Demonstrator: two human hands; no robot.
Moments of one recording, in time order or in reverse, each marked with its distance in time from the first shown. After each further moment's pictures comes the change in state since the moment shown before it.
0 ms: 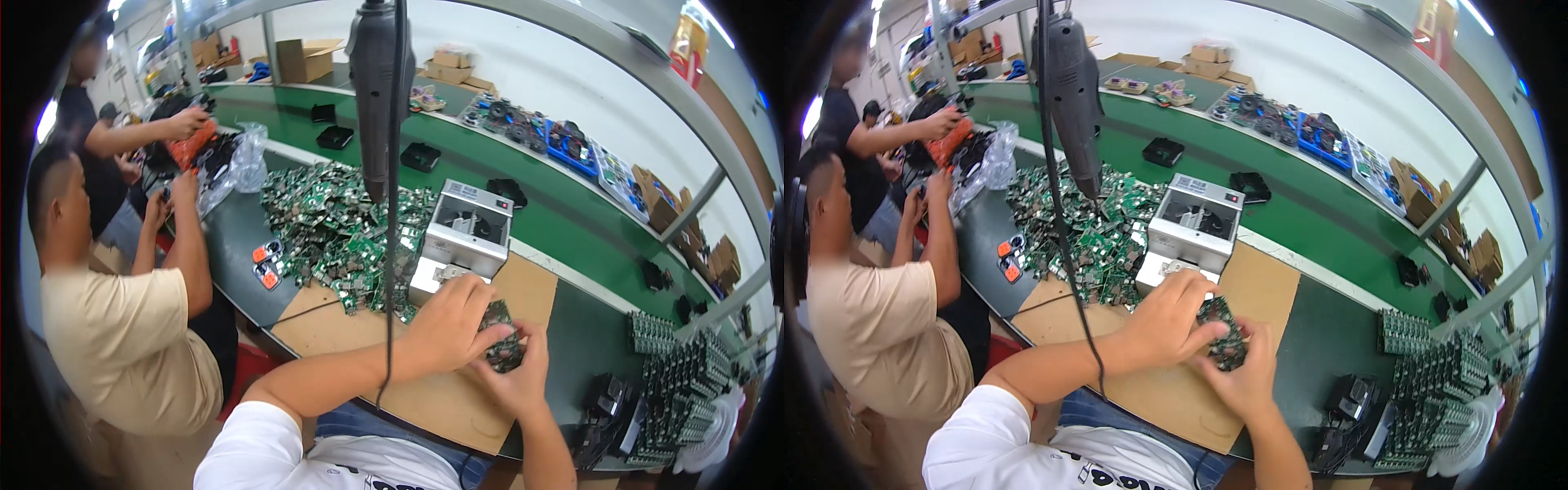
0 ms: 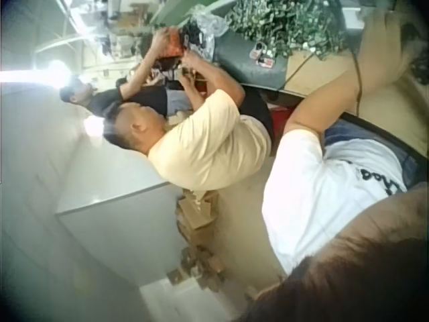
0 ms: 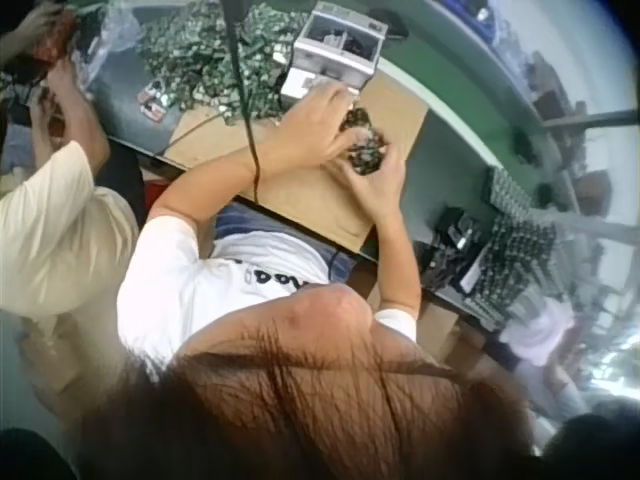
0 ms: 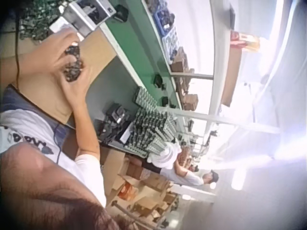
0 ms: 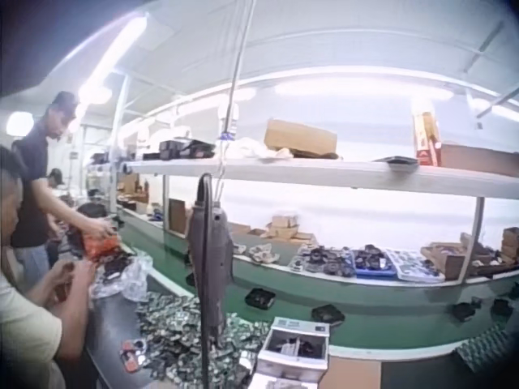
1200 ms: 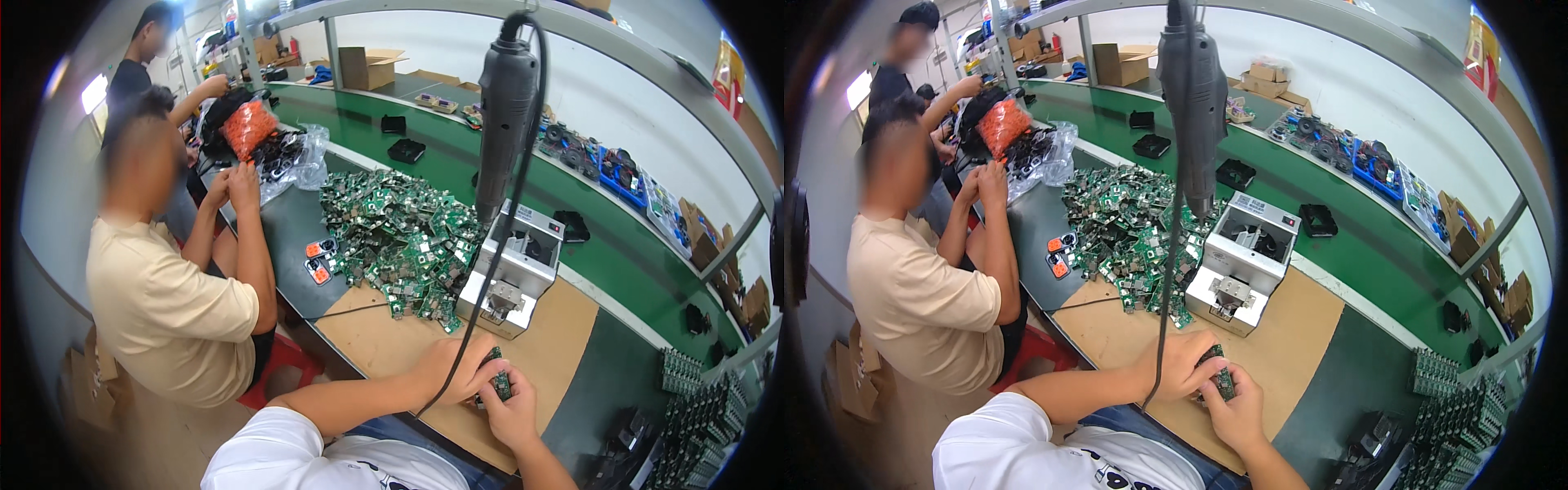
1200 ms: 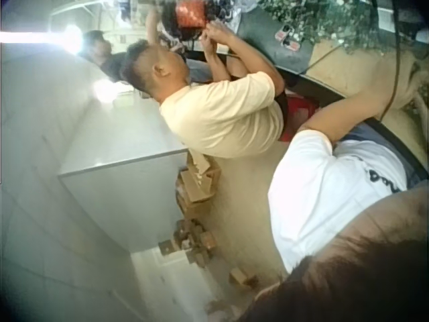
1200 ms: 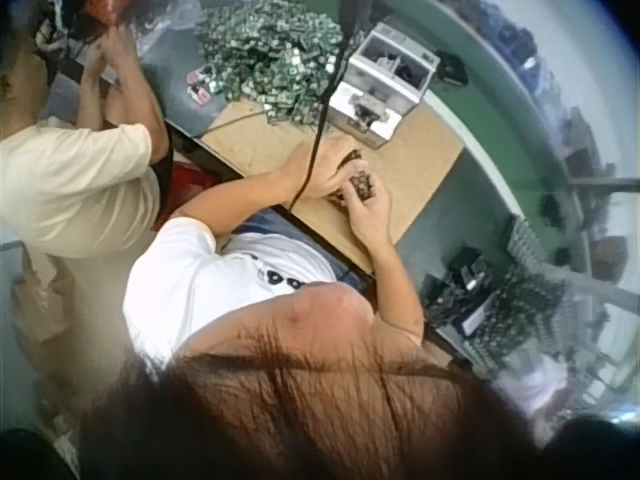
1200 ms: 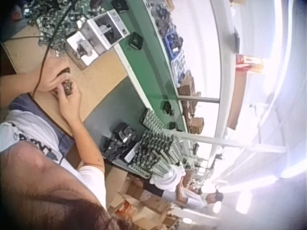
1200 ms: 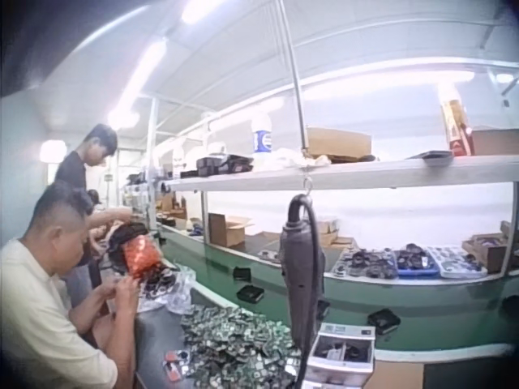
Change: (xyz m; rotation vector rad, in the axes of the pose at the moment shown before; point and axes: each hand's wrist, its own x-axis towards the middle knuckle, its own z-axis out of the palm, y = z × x) left_hand -0.063 0.006 -0.006 -0.041 -0.181 -0.395; right_hand -0.030 -0.018 0.042 0.721 -0.349 0.346
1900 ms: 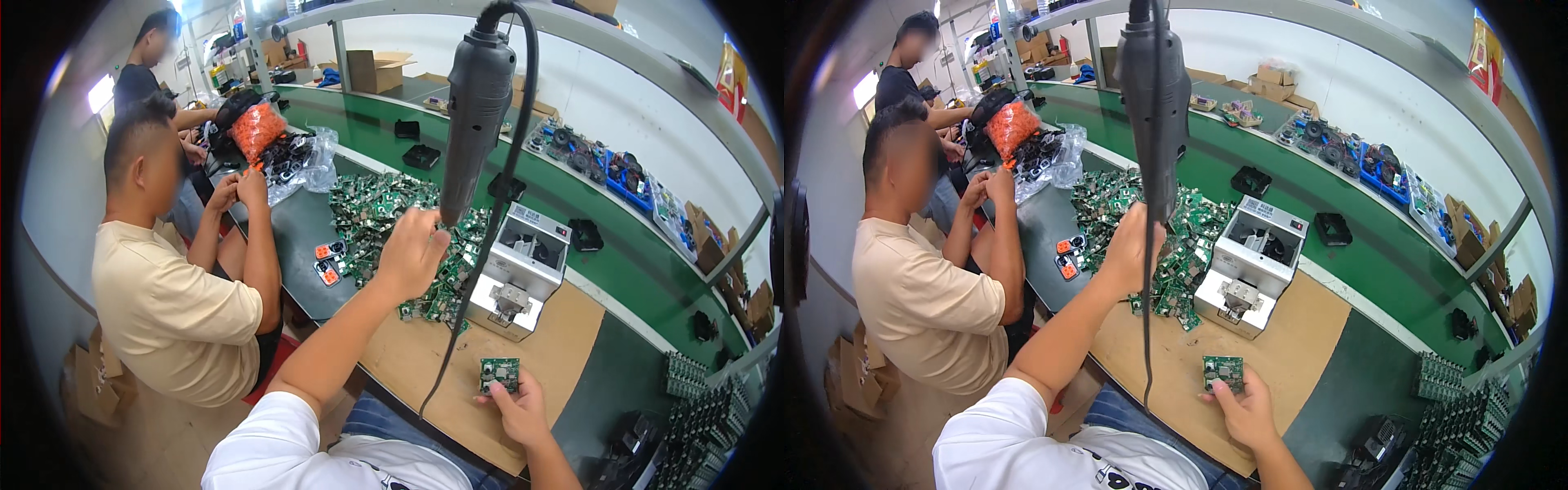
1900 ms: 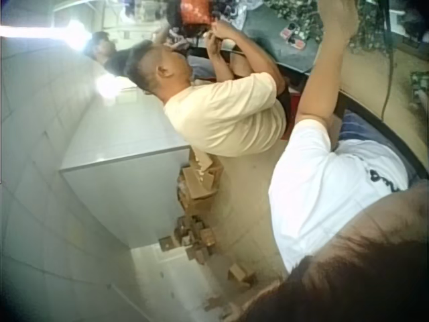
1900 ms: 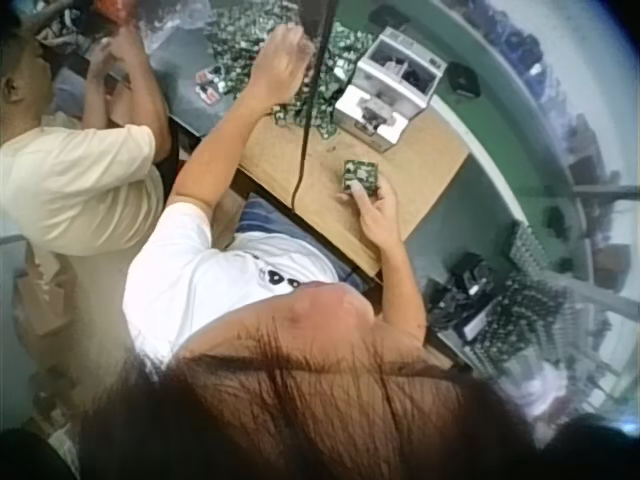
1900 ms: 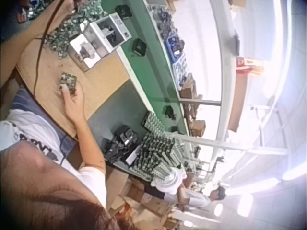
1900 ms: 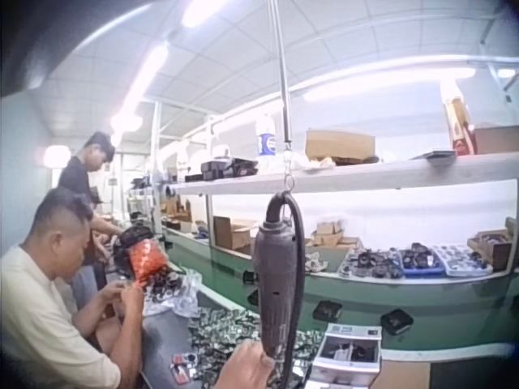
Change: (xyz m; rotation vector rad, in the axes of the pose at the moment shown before) left_hand 0.082 -0.065 -0.106 0.219 0.394 0.042; right_hand 0.003 -0.003 -0.006 0.327 -0.116 0.120
